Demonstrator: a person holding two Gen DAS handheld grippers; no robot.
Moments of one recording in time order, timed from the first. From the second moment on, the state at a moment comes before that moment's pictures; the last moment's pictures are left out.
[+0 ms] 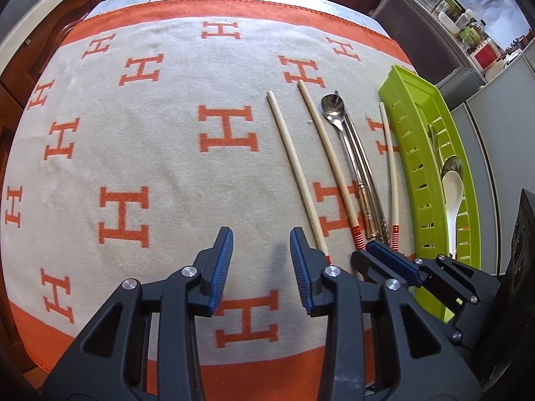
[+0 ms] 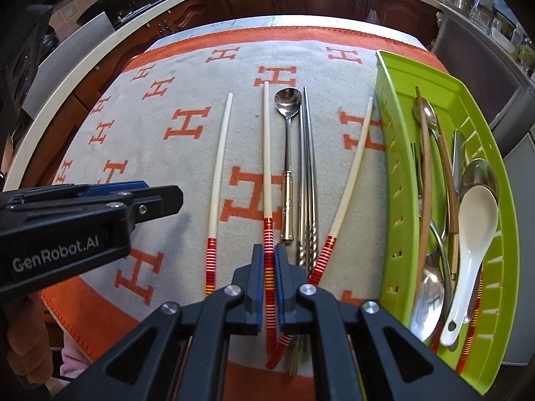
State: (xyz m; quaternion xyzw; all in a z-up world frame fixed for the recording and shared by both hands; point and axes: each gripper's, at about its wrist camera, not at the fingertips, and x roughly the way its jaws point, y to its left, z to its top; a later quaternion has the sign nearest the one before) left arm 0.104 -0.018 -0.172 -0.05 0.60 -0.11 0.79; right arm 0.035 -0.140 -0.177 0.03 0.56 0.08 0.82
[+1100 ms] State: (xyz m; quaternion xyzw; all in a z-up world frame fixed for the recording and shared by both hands) left arm 0.109 -0.044 -0.174 -0.07 0.60 -0.10 0.79; right arm 0.011 -0.180 -0.135 0.14 0.49 0.13 0.85
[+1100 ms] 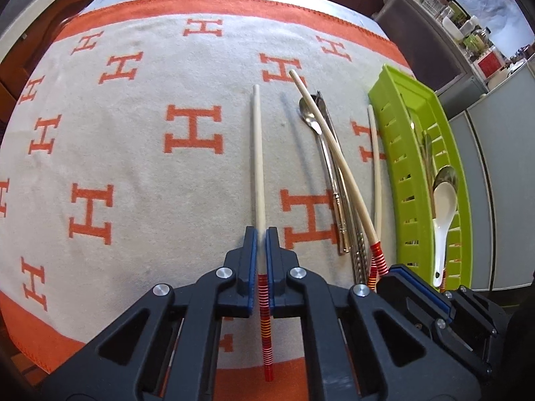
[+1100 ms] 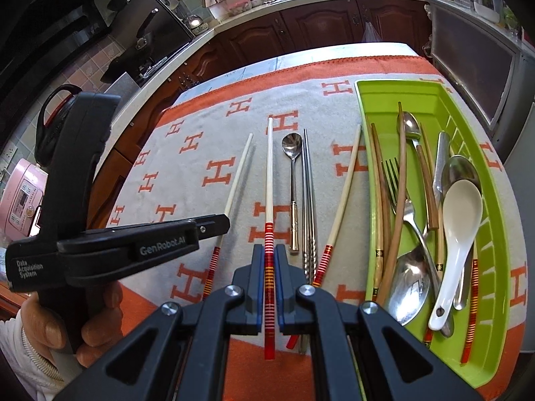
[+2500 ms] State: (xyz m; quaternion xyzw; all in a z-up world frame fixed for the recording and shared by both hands) left arm 0.108 -0.194 -0.135 -0.03 0.61 -0.25 0.76; right arm -0.028 -0.303 -0.130 0.24 0.47 -0.03 0.85
